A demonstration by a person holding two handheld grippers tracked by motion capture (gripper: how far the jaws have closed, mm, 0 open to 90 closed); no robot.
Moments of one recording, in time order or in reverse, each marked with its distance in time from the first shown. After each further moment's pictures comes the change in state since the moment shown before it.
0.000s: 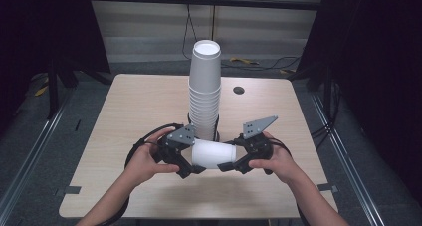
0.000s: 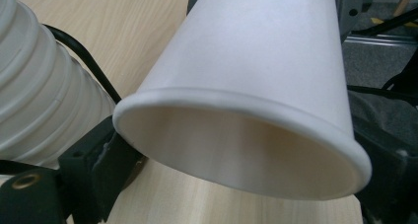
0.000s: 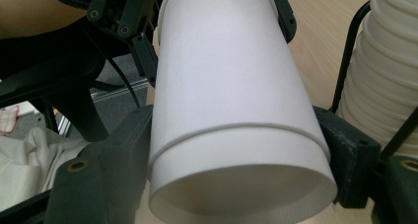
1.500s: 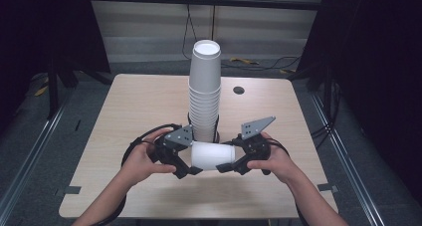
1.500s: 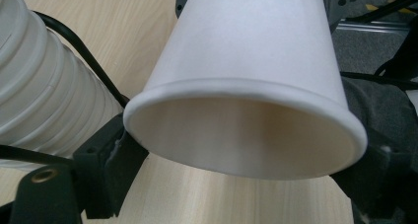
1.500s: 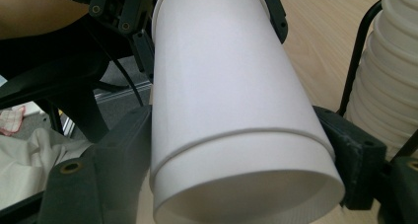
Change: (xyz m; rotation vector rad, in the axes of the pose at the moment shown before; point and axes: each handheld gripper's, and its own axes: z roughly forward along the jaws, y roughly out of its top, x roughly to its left) left arm -0.001 -0.001 -0.007 0.050 -0.027 0.013; right arm -0.002 -0.001 0.006 -0.012 0.020 -0.004
